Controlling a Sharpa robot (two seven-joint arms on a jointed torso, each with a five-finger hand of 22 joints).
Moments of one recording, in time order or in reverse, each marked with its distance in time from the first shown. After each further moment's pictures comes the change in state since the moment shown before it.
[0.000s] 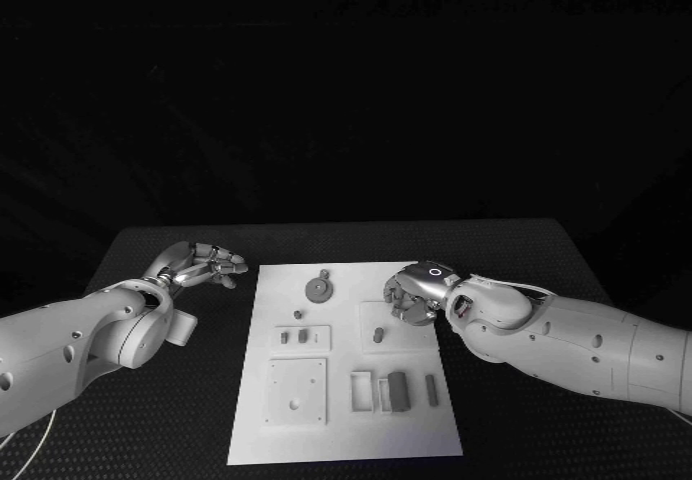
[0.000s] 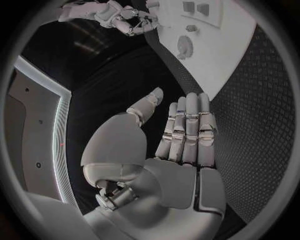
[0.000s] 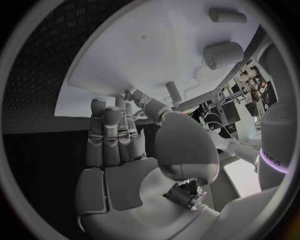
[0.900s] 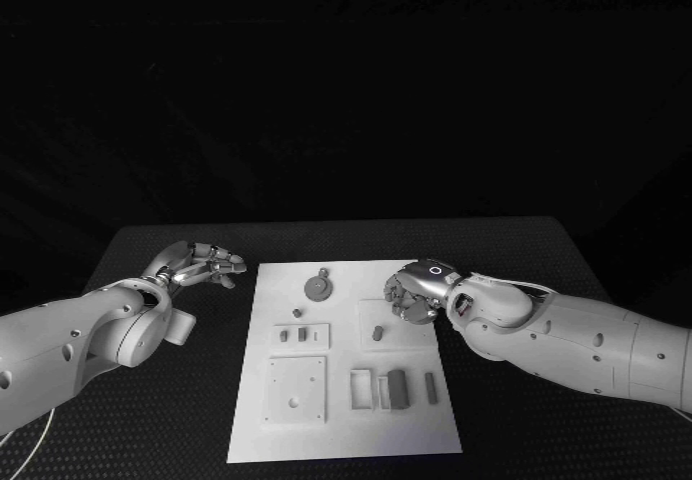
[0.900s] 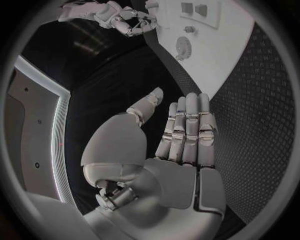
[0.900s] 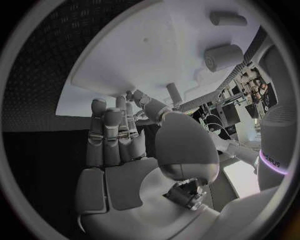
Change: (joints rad) left arm -0.001 0.002 -0.001 -0.006 -0.002 0.011 -0.009; left_hand 0.000 0.000 0.000 0.000 0.000 0.000 0.000 0.000 -0.001 0.000 0.000 0.000 0.000 0.000 0.000 -0.004 0.003 -0.001 0.002 -0.002 0.000 -0.005; right arm -0.002 -0.007 0.002 0.004 -0.015 0.004 -0.004; right_hand 0.007 0.007 0.005 -0.005 0.000 0.006 -0.005 0.005 0.000 0.009 -0.009 -0.003 0.002 0.007 -0.007 0.010 0.003 0.000 0.012 -0.009 0.007 0.007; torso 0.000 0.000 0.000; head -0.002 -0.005
